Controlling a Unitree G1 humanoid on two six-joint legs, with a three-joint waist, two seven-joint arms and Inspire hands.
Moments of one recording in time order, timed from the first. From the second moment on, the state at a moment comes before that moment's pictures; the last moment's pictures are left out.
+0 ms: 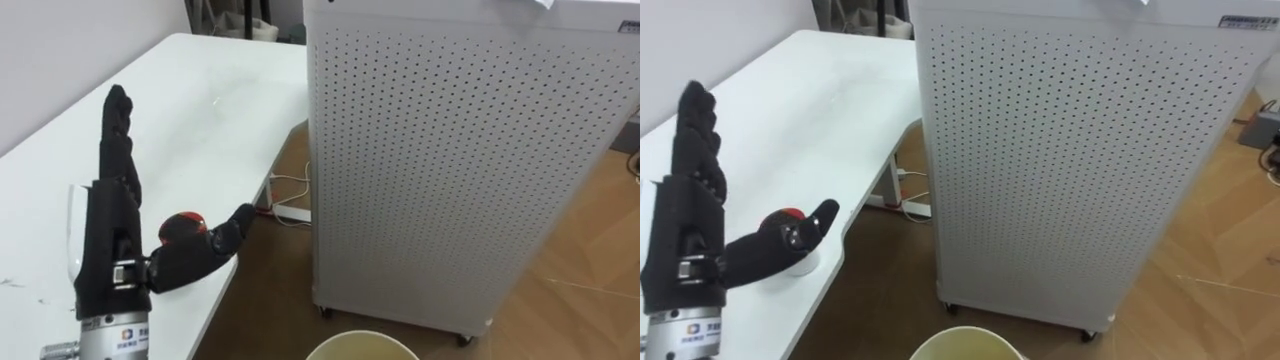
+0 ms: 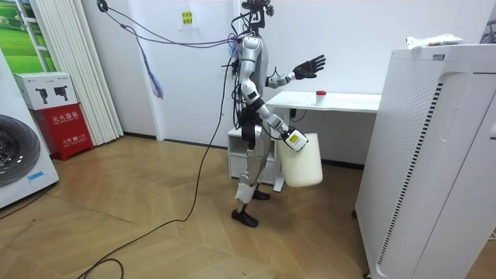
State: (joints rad) left arm 0.13 0.28 -0.09 -0.11 0.08 -0.43 0.41; right arm 0.12 -0.31 0.21 0.70 0.19 -0.19 0.12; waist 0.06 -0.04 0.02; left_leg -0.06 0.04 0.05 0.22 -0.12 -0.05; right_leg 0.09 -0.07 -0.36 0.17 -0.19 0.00
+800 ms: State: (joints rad) left arm 0.13 0.28 -0.10 -0.05 0.08 -0.43 0.41; right arm 0.11 -0.31 0.21 0.70 0.18 -0.19 0.12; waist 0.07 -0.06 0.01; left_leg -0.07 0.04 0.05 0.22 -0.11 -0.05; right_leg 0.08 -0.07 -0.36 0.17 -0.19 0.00
